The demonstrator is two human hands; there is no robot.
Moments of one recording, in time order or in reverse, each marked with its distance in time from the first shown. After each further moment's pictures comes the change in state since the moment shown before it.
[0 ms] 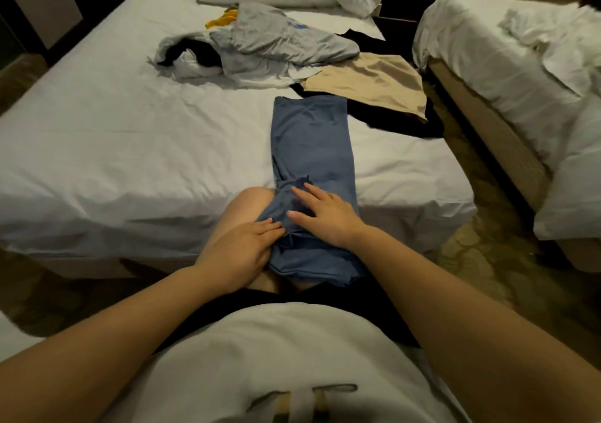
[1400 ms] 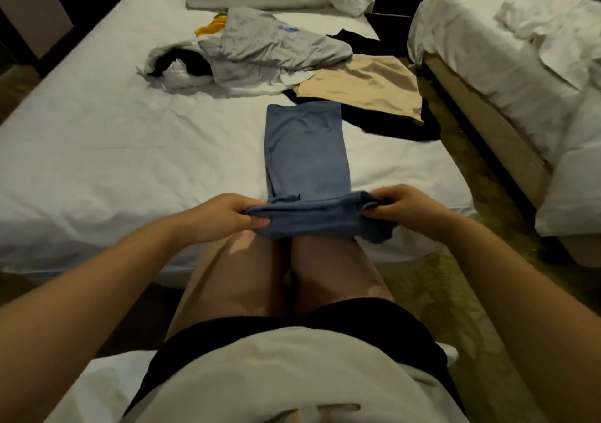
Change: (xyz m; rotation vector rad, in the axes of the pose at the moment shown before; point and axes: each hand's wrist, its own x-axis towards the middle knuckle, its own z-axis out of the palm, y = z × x) left_hand 0.055 -0.037 -0.063 -0.760 -0.269 -0.387; right_hand -0.051 0.058 -0.089 0.609 0.070 0.129
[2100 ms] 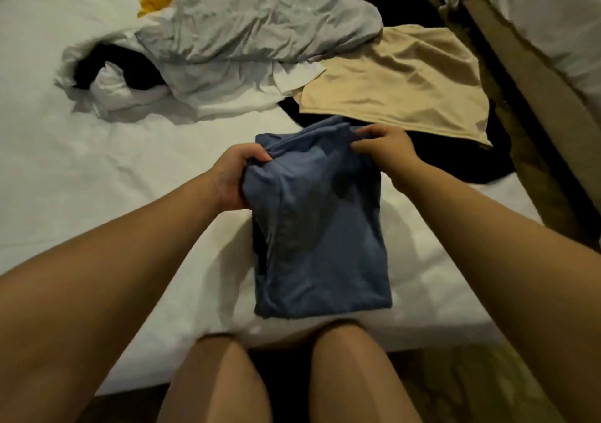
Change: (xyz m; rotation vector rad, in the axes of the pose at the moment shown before) left_hand 0.299 -0.019 -0.126 -0.955 0.061 -0.519; right_hand 0.354 -0.002 -0.060 0.355 0.348 0.118
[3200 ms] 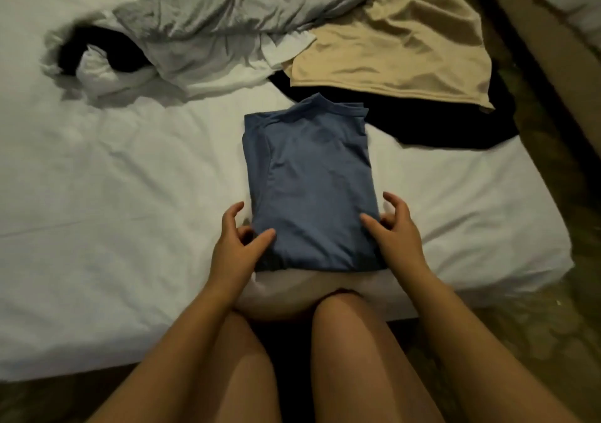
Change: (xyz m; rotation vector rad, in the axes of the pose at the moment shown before) left_hand -0.054 -0.146 0.010 0.436 0.469 0.417; right_hand -0.136 0.113 0.004 -0.013 0.124 0.150
